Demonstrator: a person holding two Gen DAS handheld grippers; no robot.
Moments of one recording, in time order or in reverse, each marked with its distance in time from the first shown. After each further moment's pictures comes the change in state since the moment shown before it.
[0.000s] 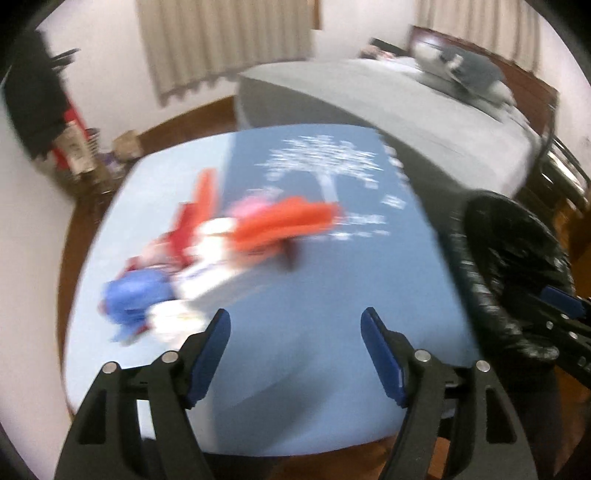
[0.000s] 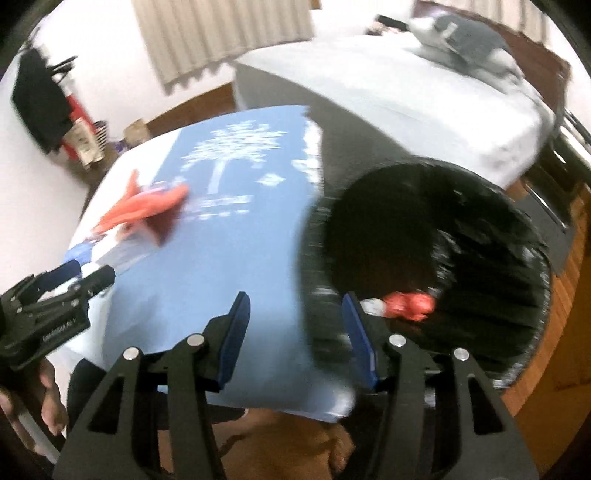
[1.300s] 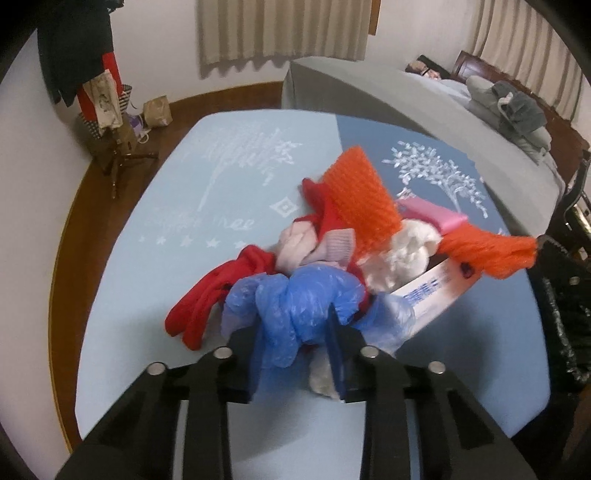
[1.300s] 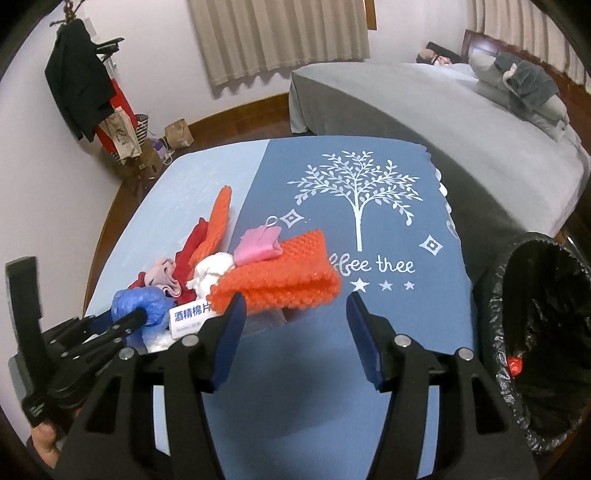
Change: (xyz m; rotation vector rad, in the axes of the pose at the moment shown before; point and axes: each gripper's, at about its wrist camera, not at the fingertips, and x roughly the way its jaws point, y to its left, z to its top) left arm 0.066 0.154 -0.004 -0.143 0.004 -0.034; right arm 0.070 0.164 0.067 -0.096 -0.074 0.083
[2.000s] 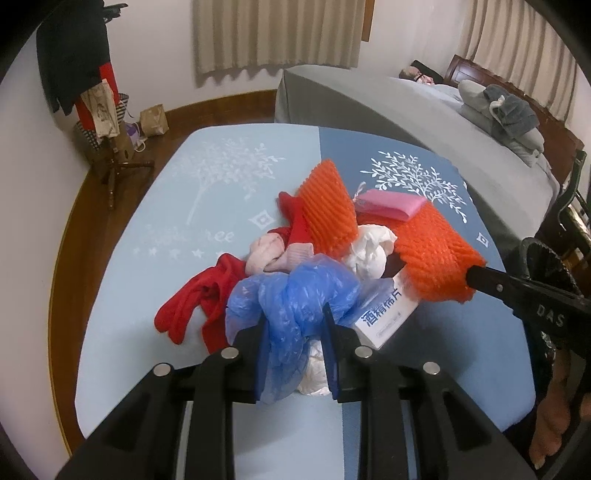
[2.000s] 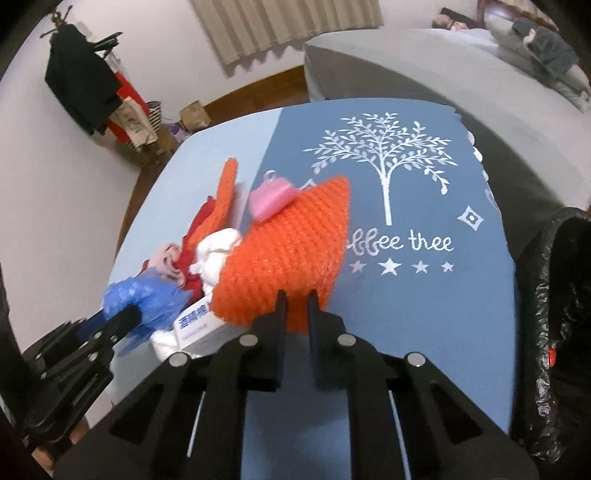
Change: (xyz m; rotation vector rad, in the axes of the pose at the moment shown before) left arm -0.019 -0.026 0.002 0.005 -0.019 -0.005; right arm 0.033 -0.008 -0.001 0.037 0.111 0.135
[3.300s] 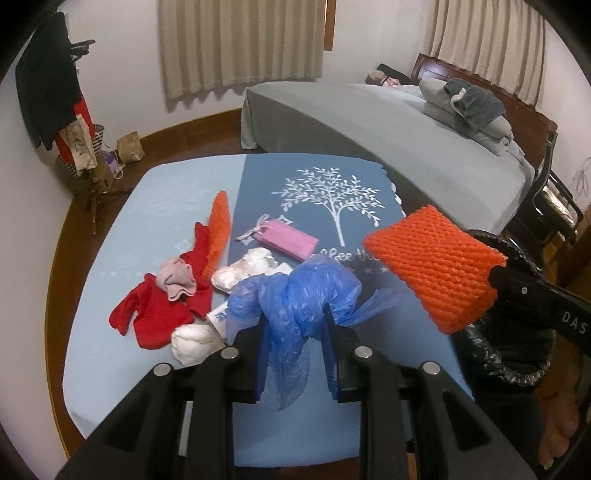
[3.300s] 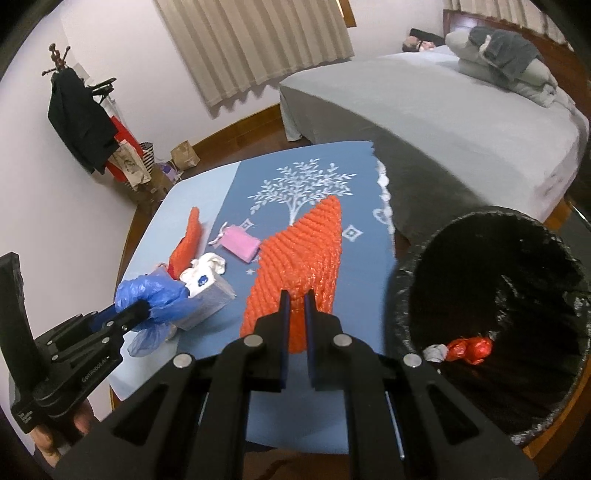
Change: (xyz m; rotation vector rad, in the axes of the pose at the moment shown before) left arm -0.057 -0.124 -0.001 0.090 -0.050 -0.049; right arm -0.136 -0.101 -0.031 0.061 -0.134 -0.031
